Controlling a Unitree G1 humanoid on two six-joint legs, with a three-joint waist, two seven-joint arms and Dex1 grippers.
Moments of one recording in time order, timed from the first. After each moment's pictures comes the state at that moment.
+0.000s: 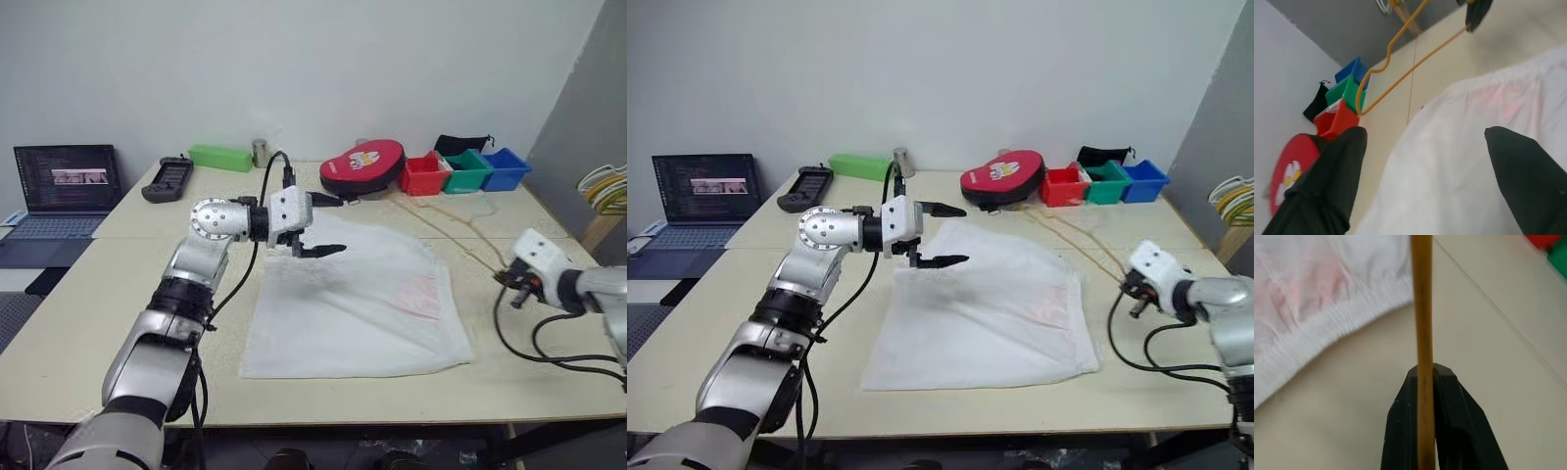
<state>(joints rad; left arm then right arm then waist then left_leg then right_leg) -0.76 0.47 -0.19 0.35 -0.19 -0.11 -1.19 -0.25 -0.93 -0.13 0.02 0.09 0.75 1.05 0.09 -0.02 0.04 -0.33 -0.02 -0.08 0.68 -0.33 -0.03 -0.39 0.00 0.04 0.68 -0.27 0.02</state>
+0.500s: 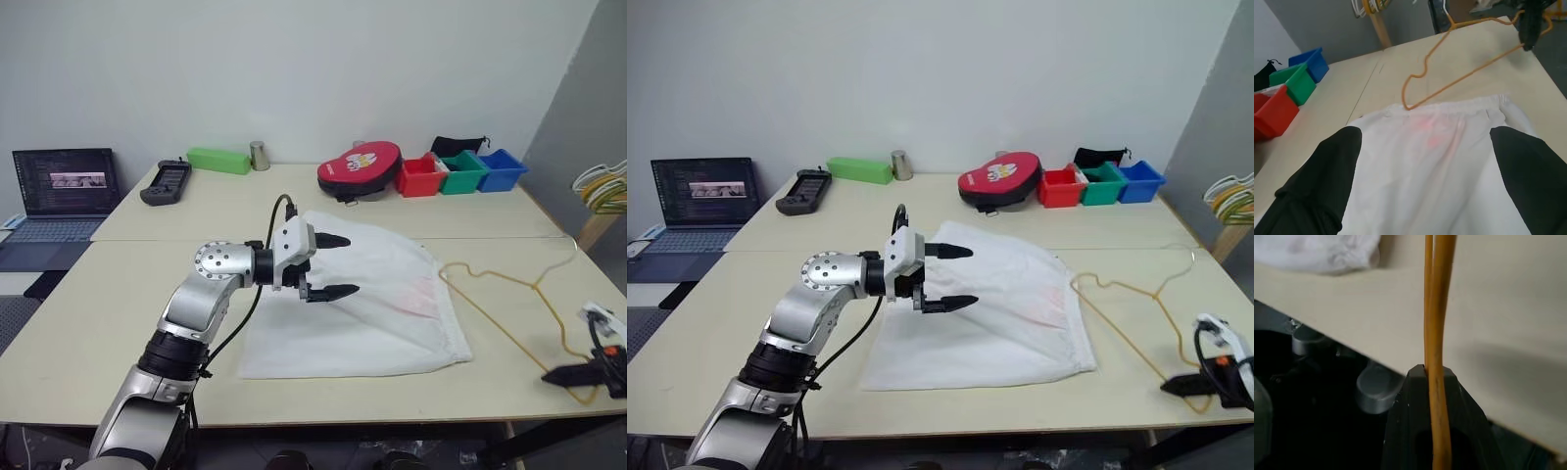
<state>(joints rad) -0.55 0.49 -0.19 0.01 -0.26 0.22 -1.13 0.04 -1.26 -0.10 0.11 0.47 1.21 1.45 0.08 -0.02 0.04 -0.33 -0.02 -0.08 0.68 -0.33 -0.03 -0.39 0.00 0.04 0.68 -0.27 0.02</state>
